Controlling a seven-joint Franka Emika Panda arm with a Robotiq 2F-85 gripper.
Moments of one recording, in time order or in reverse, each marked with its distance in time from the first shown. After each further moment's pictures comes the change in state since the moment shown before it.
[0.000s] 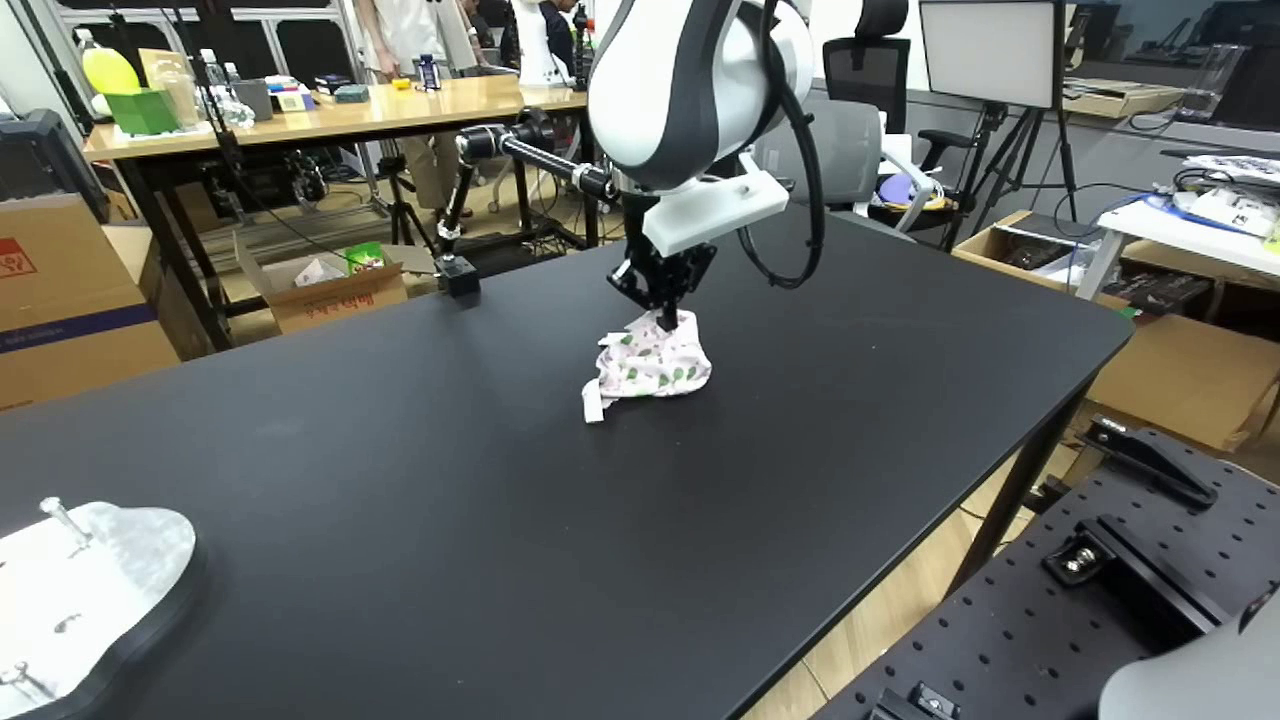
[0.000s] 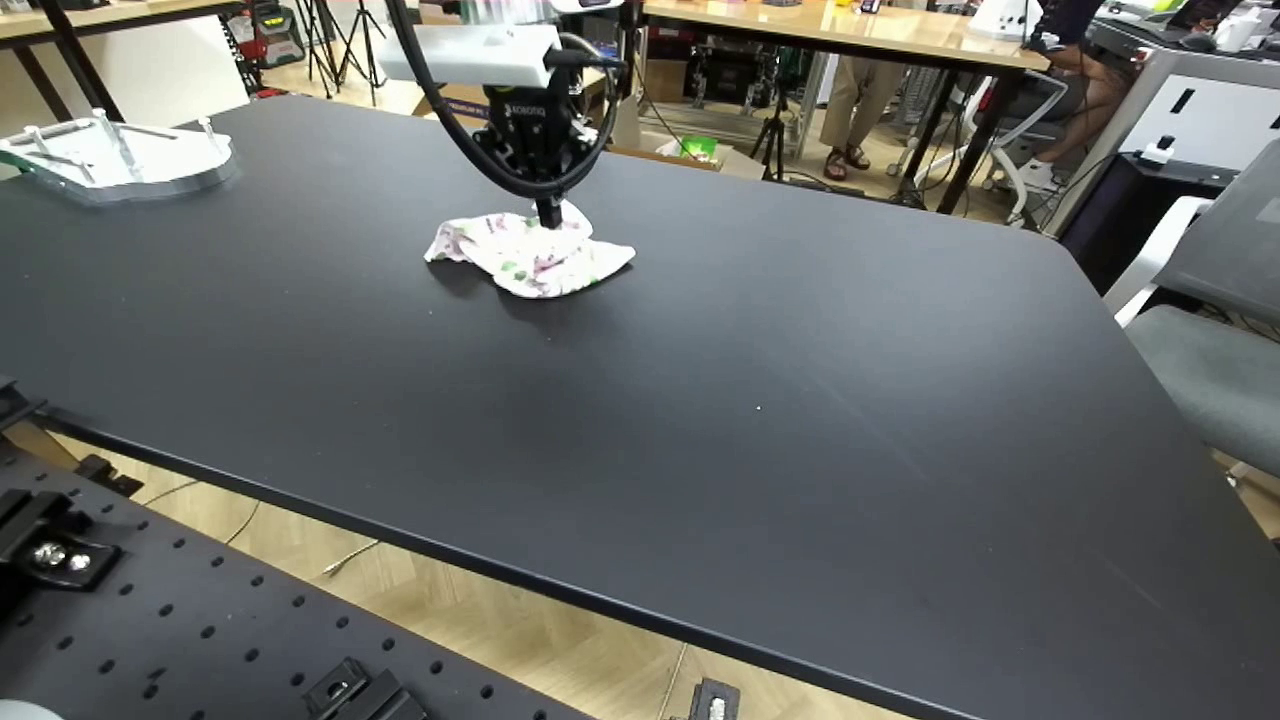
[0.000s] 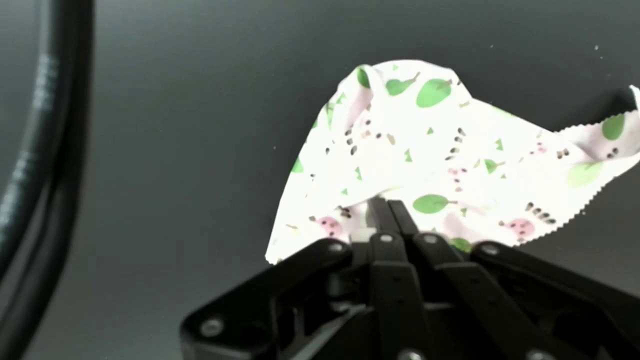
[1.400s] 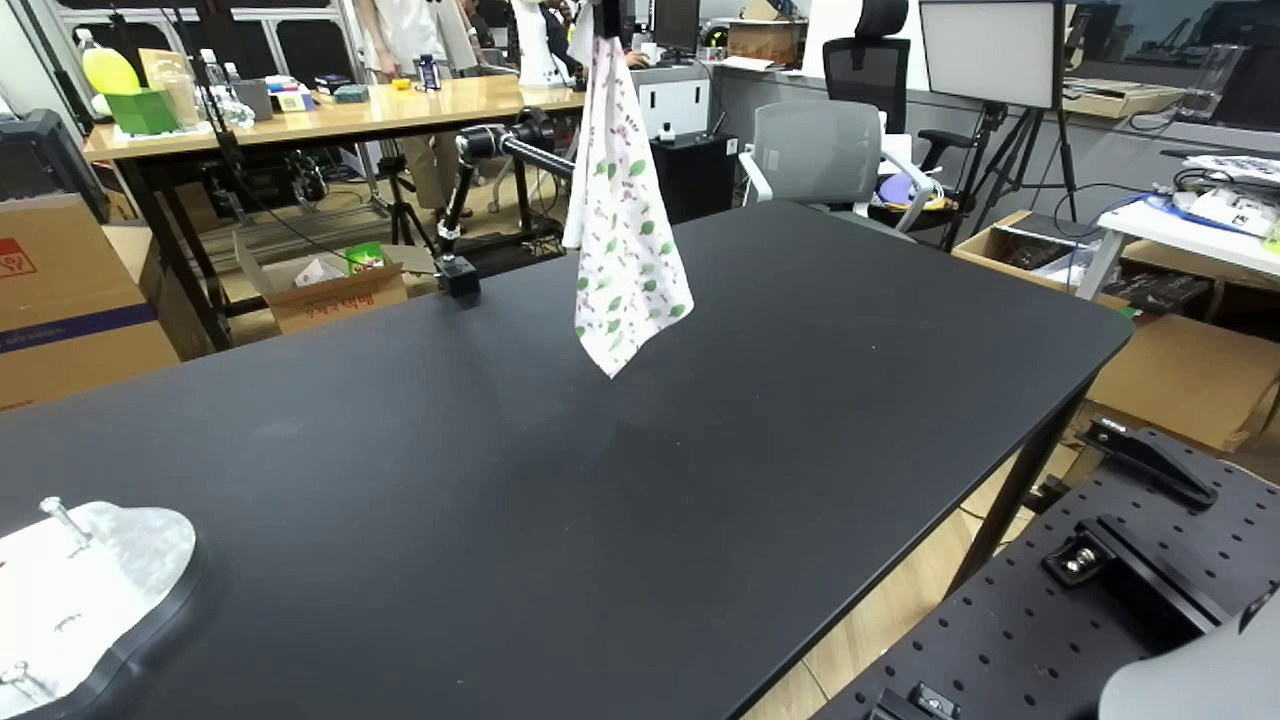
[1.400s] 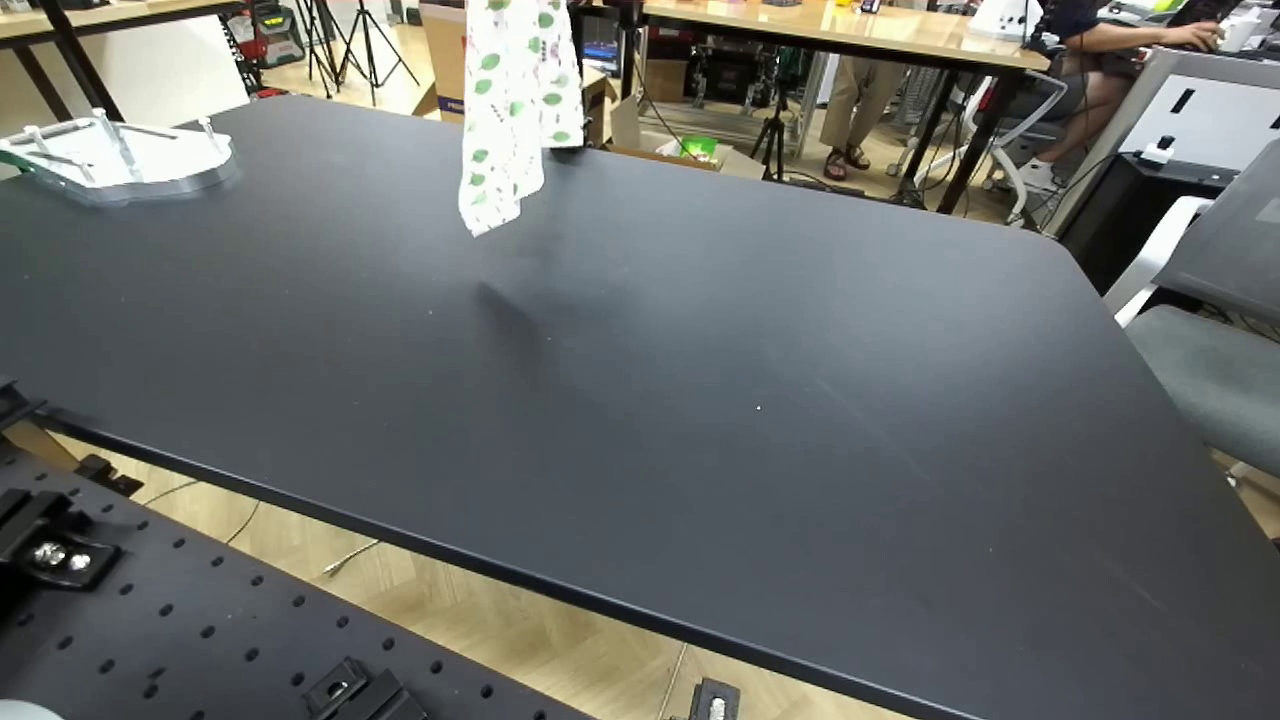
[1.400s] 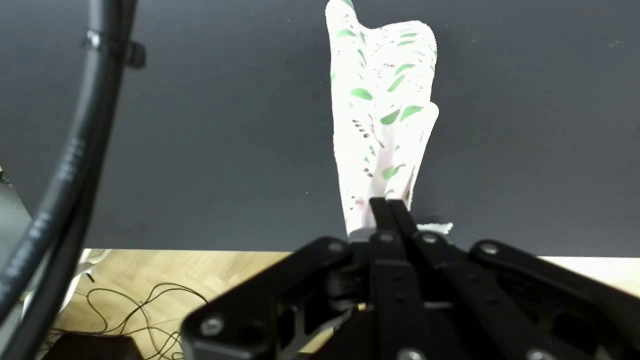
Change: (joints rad) arm -0.020 -0.469 0.137 0.224 0.053 -0.571 -0.008
